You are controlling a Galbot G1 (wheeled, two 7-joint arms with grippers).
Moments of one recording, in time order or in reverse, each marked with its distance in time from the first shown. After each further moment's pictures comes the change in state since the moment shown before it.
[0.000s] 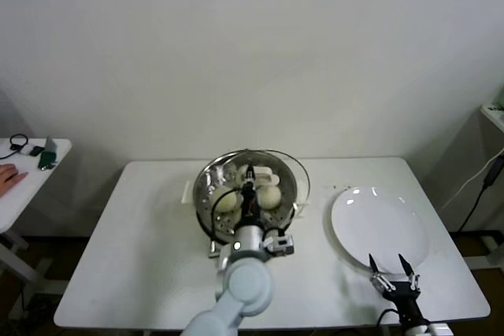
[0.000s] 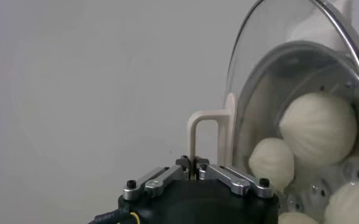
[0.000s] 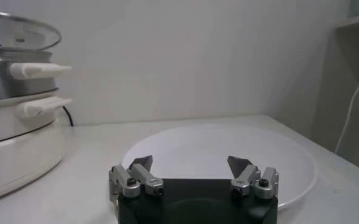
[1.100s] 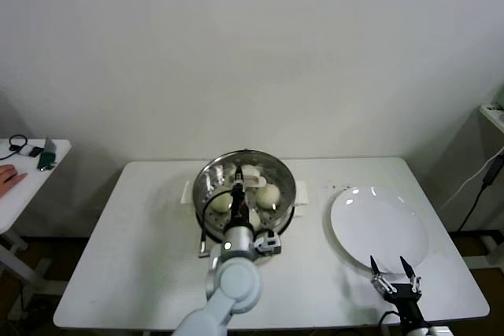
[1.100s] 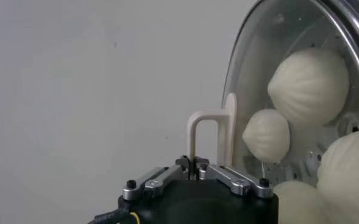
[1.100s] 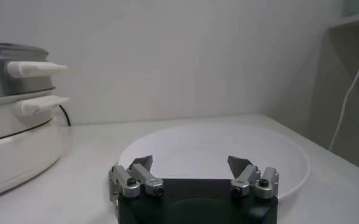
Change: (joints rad) left arm 0.012 0.037 -0.039 0.029 0.021 -0.005 -0.016; right arm -0.007 0.008 0.008 -0.003 -0.001 0.012 -0.001
